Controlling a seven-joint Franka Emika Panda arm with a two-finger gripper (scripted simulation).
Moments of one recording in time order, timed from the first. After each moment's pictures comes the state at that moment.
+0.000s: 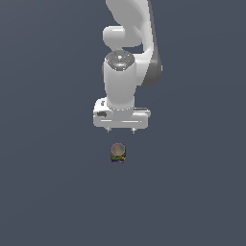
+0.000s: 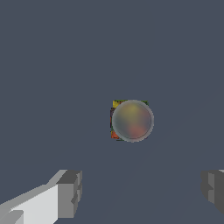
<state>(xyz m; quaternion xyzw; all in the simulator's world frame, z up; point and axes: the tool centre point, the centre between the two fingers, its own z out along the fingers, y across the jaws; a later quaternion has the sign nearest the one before) 0.007 -0.008 0.185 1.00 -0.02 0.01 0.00</state>
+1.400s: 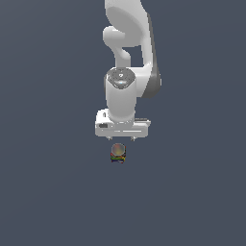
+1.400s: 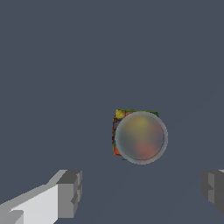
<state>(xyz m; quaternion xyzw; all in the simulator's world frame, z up) 0.025 -0.005 0.151 1.00 -0.01 0.01 0.00</state>
